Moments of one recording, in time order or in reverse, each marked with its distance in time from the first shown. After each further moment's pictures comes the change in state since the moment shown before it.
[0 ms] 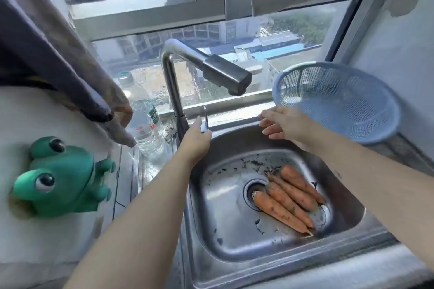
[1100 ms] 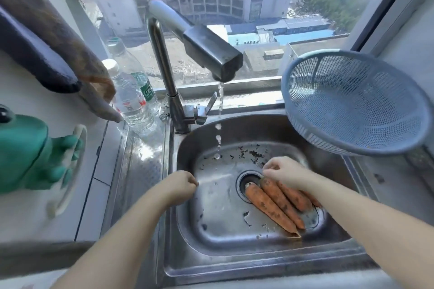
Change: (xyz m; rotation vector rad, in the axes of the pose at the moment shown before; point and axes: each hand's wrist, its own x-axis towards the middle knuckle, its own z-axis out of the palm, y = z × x) left_hand -0.081 -0.035 0.021 0.490 -0.337 -0.358; right_hand 0.012 0.124 -0.013 -0.750 -0.269 0.179
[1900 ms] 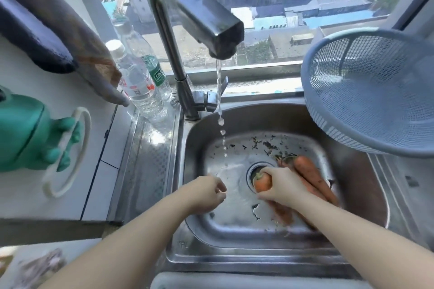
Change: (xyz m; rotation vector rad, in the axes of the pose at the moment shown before) left_hand 0.002 0.017 0.045 0.157 -0.092 0.047; right_hand 0.020 0.019 0.064 -0.241 0.087 -0.210
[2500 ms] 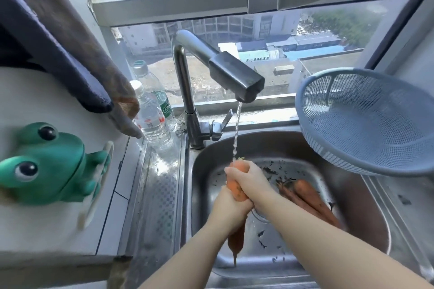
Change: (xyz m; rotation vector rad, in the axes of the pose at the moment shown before) left_hand -0.006 0.032 0.005 -0.786 0.308 0.201; right_hand 0.014 -0.123 -0.034 1.087 0.143 0.245
